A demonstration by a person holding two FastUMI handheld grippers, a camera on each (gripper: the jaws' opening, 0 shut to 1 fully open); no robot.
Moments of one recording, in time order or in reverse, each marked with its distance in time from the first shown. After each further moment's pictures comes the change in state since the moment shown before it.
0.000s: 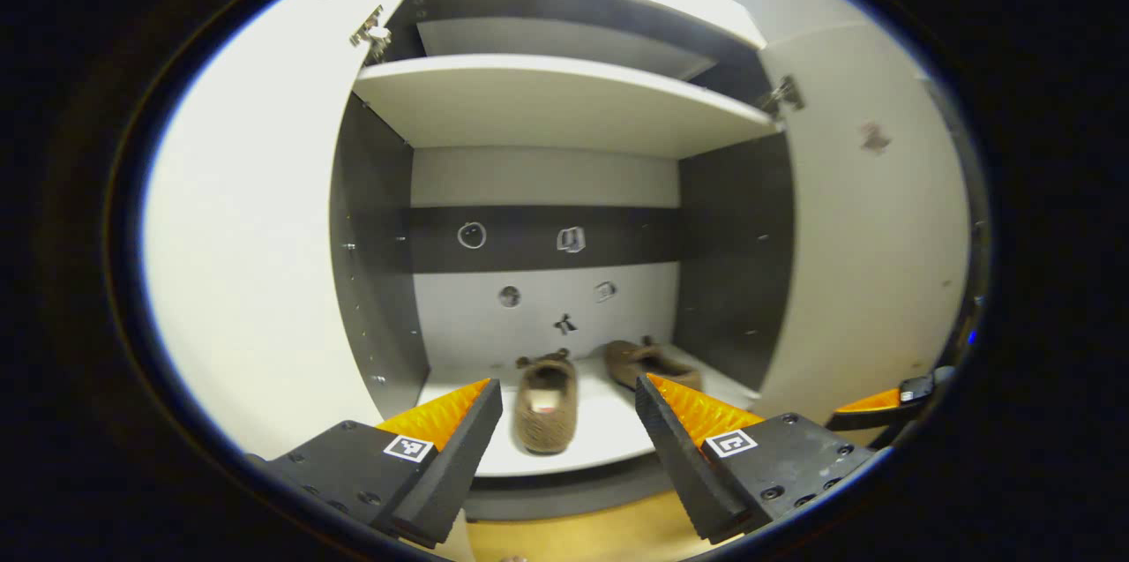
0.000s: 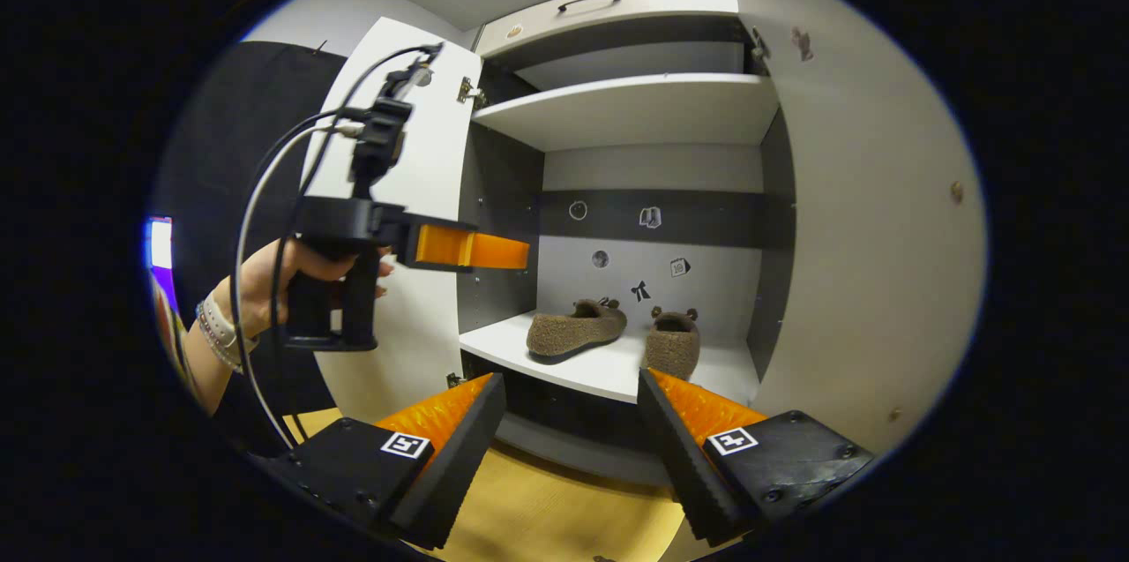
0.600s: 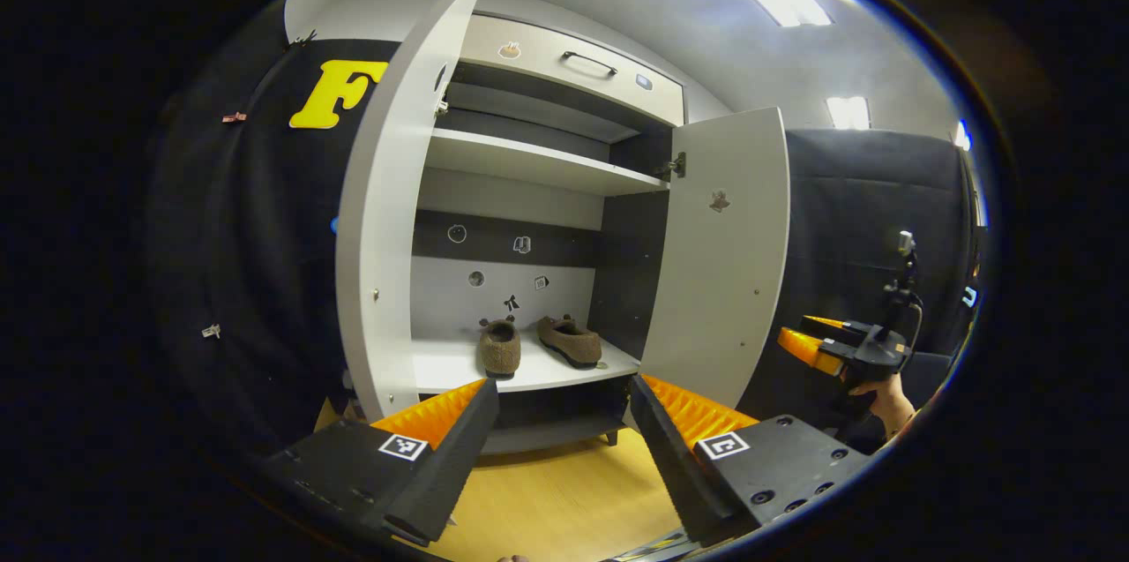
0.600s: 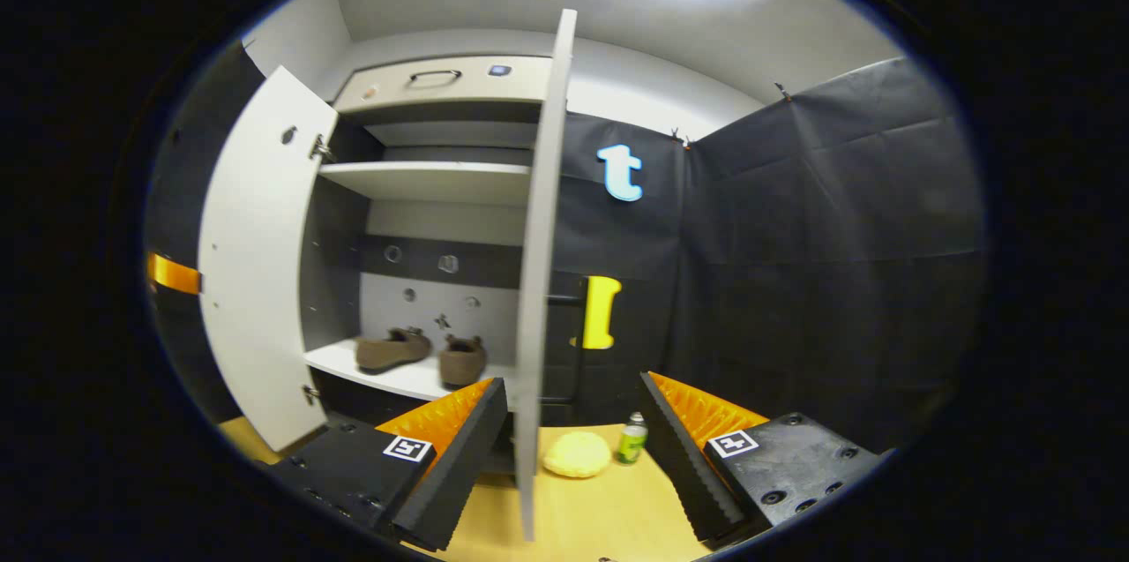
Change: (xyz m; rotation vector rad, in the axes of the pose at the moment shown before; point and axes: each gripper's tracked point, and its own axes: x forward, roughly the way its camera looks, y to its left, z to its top) left arm -0.220 -0.013 -0.013 -0.089 -0.037 -0.147; right arm -0.163 -0.164 0.057 -0.103 -0.070 -0.634
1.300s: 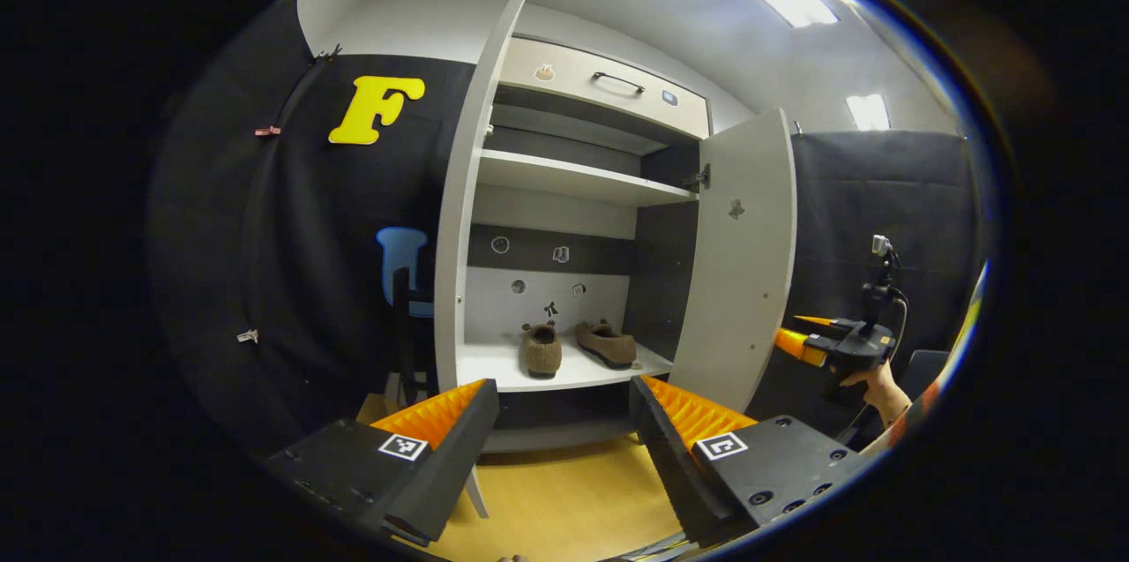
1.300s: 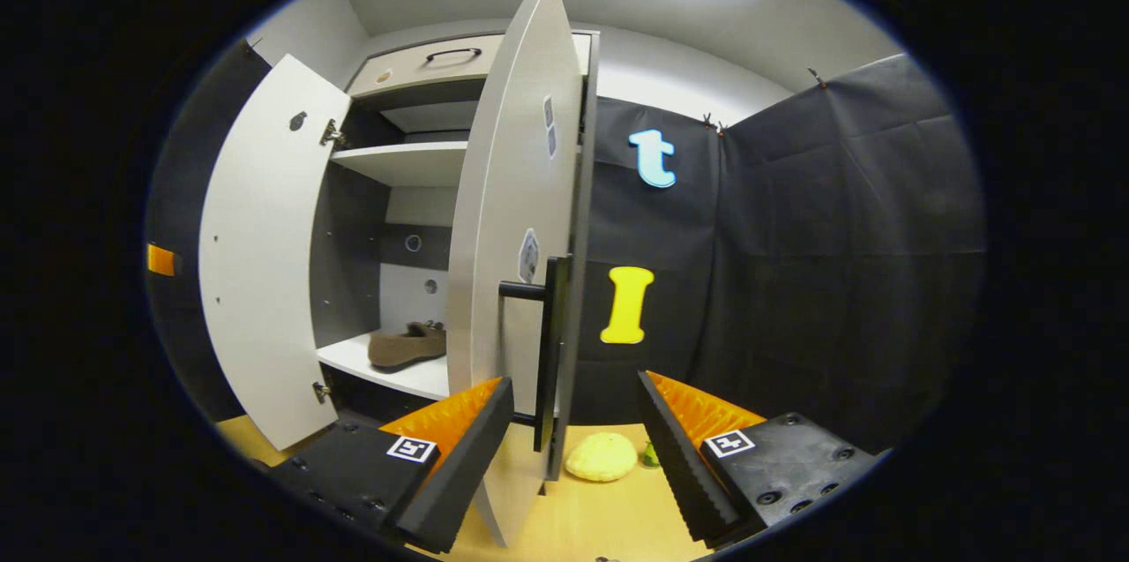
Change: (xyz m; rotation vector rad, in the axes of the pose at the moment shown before) left arm -0.028 0.023 0.007 0.033 -0.019 0.120; right arm 0.035 0.088 -0.002 0.059 0.019 0.220
